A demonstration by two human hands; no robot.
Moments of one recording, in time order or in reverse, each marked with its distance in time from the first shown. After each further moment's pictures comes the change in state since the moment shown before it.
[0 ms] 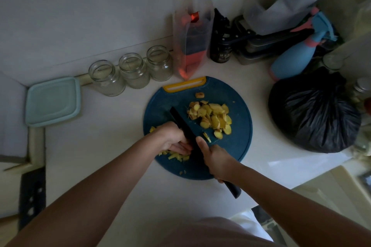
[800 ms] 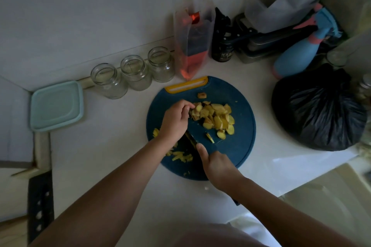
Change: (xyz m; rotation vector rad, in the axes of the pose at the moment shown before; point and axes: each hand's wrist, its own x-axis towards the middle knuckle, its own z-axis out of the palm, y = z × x) left_hand 0.034 0.000 -0.008 0.346 0.618 0.898; right_hand -0.001 0.001 0.021 0.033 0.105 0.026
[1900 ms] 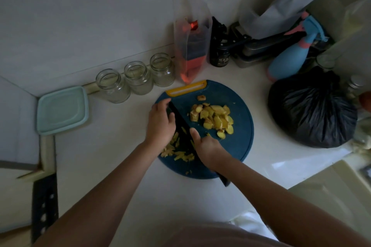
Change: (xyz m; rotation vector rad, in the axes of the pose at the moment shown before) left_hand -0.018 -0.005 -0.032 0.150 0.086 -0.160; right_hand 0.014 -0.031 -0.003 0.134 0.070 0.044
